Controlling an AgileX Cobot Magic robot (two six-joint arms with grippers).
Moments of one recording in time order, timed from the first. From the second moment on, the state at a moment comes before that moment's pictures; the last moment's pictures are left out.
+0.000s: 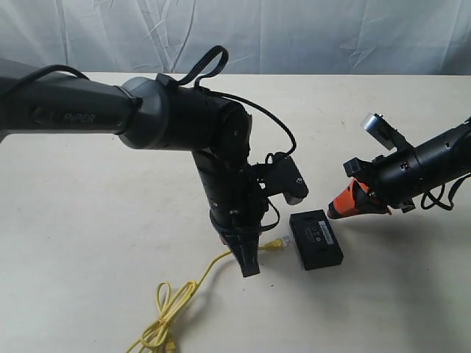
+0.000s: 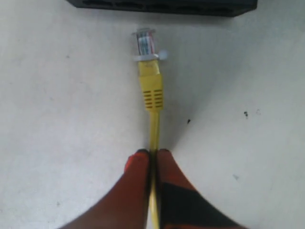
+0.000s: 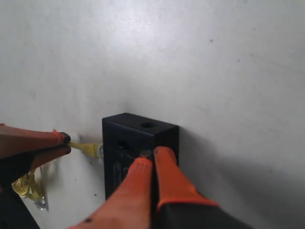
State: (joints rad) left arm -0.84 2.08 -1.38 -0.24 0.85 0.68; right arm -0.06 2.02 -0.95 1.06 0.99 -1.04
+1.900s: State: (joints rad) left arm -0.84 2.08 -1.38 -0.28 0.84 0.77; right arm -0.01 2.00 -0.94 0.94 0.93 -0.90
